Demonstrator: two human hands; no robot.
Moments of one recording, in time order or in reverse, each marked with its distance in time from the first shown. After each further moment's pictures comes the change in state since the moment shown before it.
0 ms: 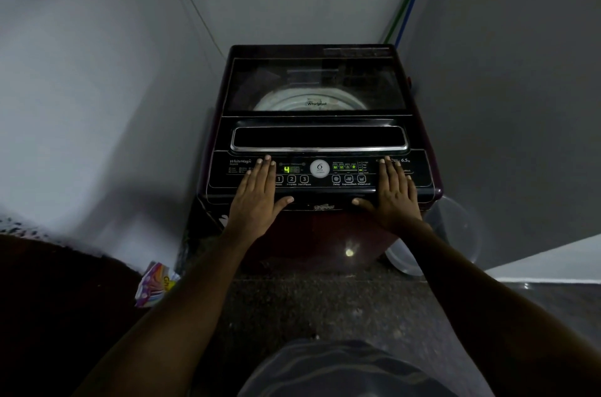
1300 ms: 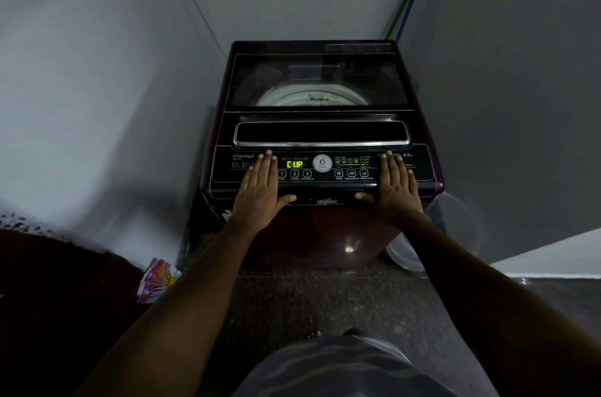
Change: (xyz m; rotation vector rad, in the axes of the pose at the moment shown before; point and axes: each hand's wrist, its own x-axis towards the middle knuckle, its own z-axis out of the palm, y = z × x) left_hand 0.002 0.000 -0.001 -0.038 -0.075 -0.014; right_hand -0.003 -0.011 -0.010 -0.019 -0.062 0.042
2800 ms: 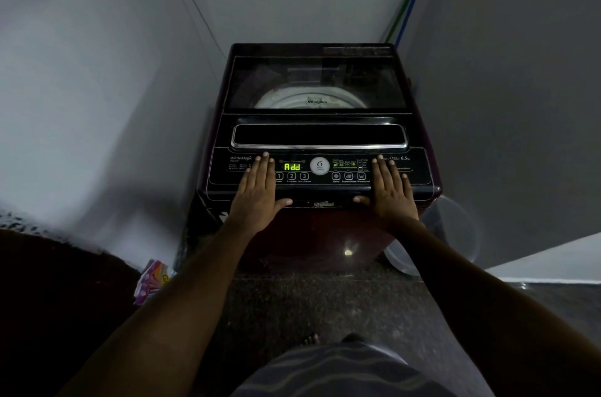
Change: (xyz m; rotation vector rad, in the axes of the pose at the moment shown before) left_hand 0.001 0.003 -0.002 0.025 -0.013 -0.017; right_hand -0.003 0.002 0.004 -0.028 0.032 -0.065
